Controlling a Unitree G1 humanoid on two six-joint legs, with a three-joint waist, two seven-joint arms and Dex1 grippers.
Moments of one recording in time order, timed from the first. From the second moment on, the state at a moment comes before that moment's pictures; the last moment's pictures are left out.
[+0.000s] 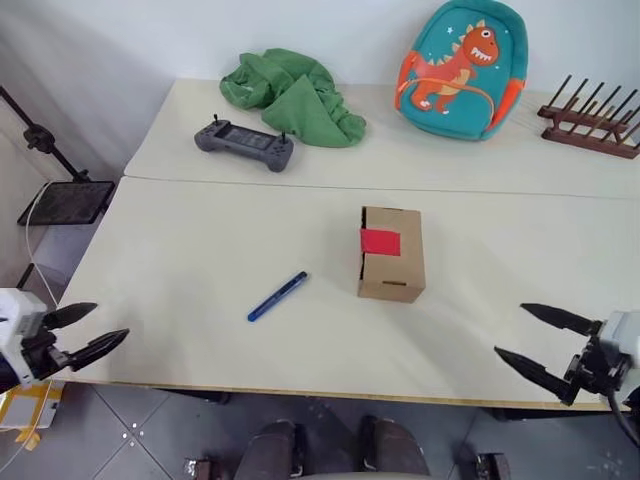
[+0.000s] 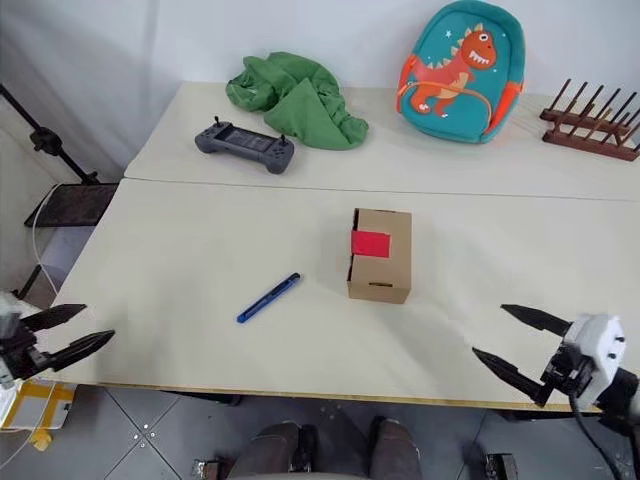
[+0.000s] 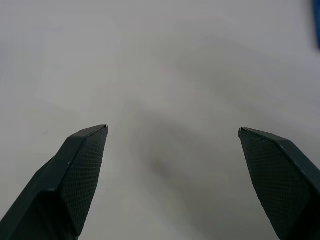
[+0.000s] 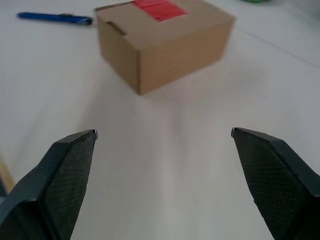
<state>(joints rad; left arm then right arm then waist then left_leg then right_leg) 0.19 0.87 0.58 0.09 -0.49 0.26 -1.04 0.35 -0.73 -0.54 -0.21 0.54 0.04 1.16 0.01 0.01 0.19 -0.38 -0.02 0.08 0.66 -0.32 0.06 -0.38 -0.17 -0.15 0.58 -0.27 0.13</state>
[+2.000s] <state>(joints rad) -0.74 0.47 -0.37 0.09 -0.17 0.50 -1.25 -0.22 -0.88 -0.20 -0.09 0.42 0.56 0.90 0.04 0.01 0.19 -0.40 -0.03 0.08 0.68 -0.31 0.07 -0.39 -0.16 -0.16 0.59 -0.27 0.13</state>
